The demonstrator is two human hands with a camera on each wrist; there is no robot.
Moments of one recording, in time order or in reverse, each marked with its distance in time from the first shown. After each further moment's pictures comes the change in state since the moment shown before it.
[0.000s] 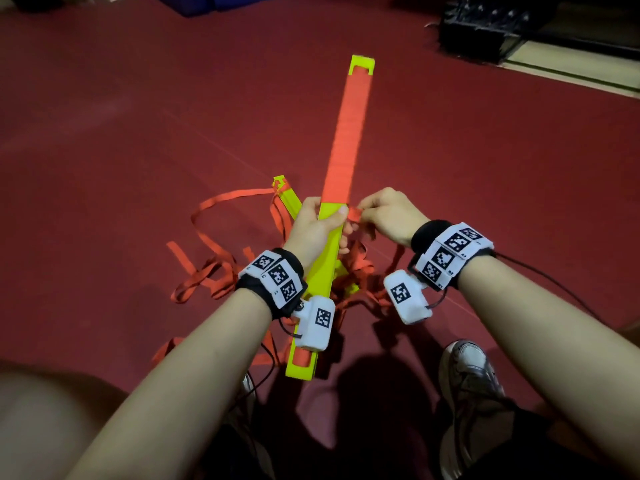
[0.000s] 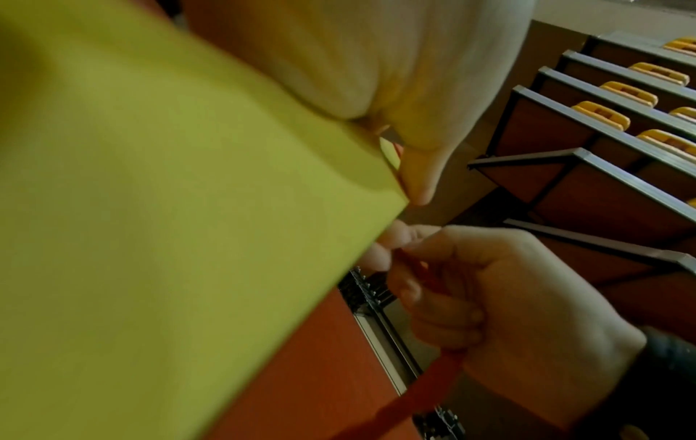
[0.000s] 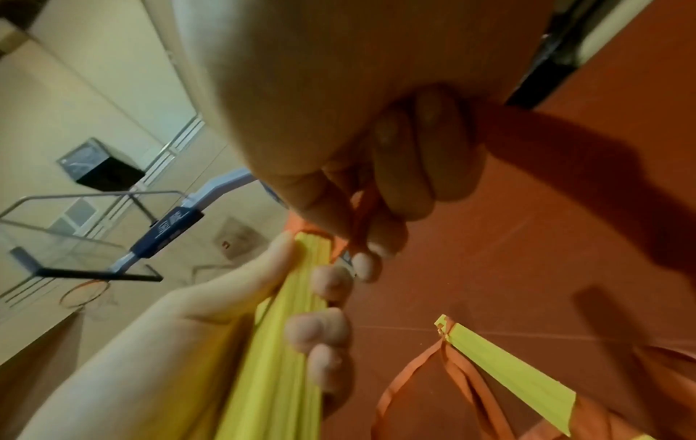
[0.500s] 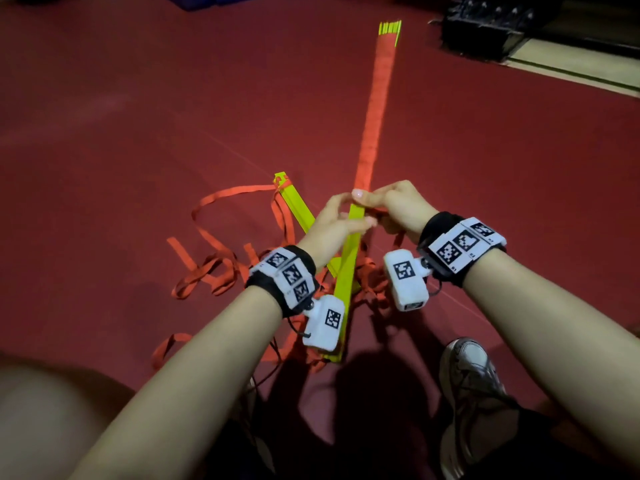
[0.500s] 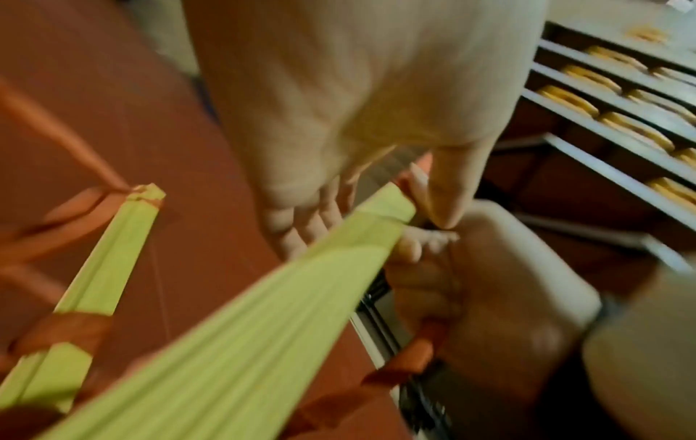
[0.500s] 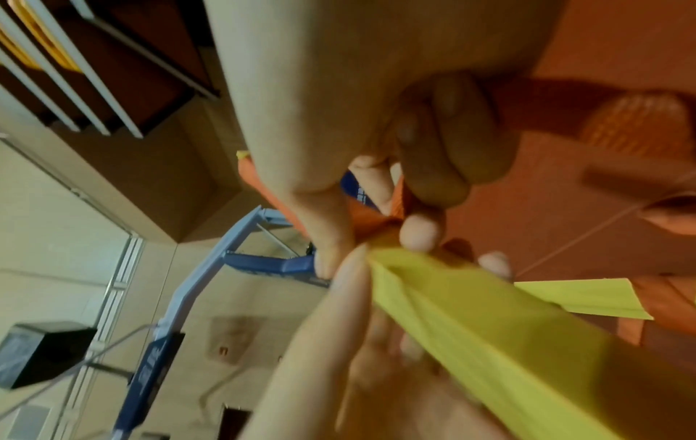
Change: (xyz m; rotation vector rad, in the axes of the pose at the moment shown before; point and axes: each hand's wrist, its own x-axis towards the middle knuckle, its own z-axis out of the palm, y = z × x) left_hand -0.001 -0.001 0.012 0.148 -0.105 -0.017; right_hand 0.001 -0.001 -0.003 0.412 0.013 0.138
